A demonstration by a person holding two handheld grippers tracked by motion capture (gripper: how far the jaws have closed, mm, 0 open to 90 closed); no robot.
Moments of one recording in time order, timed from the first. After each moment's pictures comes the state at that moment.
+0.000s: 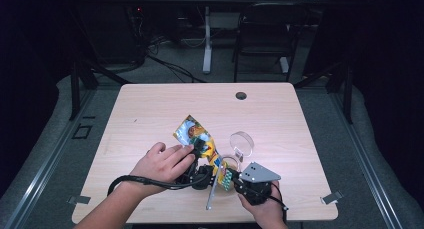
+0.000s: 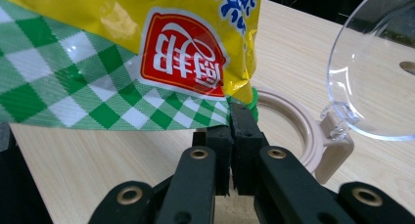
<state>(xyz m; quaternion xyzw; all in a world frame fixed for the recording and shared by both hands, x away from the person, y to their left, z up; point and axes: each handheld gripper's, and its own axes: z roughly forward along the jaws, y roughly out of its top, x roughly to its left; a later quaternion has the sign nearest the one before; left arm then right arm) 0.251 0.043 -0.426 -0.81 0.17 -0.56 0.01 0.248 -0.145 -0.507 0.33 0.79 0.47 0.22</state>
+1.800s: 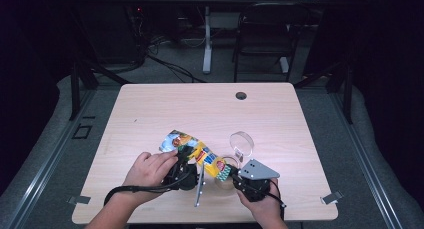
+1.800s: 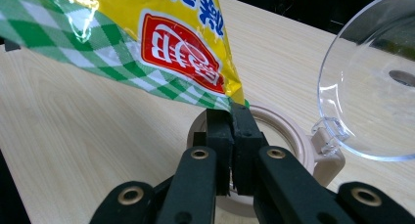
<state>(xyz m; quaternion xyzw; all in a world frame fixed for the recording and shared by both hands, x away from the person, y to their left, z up) 0.256 0.077 -0.451 -0.85 0.06 -0.51 -0.07 0.254 -0.141 -0.504 0.33 0.78 0.48 0.23</state>
